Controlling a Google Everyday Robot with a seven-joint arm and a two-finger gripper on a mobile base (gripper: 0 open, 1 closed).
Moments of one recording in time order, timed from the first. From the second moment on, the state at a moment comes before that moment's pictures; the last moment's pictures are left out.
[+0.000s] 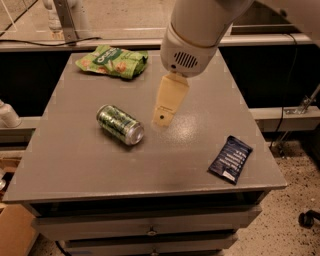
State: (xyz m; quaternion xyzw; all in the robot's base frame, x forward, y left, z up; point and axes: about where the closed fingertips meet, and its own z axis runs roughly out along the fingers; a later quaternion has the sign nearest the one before) arm 0.496 -0.021 0.954 -0.62 0.76 0.03 0.19
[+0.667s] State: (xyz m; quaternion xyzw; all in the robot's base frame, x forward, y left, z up) arm 0.493 -0.004 0.947 -0.61 0.77 0.07 0.19
